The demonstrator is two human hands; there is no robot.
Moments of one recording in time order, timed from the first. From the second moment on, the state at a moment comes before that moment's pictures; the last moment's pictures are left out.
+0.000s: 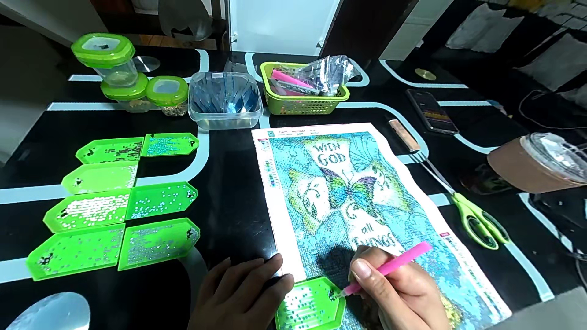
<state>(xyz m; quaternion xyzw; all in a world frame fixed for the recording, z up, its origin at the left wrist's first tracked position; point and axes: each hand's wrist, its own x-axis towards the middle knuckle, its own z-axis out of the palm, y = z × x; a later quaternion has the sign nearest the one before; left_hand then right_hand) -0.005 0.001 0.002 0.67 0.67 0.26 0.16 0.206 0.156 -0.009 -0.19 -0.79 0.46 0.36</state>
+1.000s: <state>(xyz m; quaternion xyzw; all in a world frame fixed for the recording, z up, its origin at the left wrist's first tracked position) -0.005 0.001 0.003 0.67 0.67 0.26 0.16 0.194 0.161 0.000 -0.26 -0.69 0.56 0.36</state>
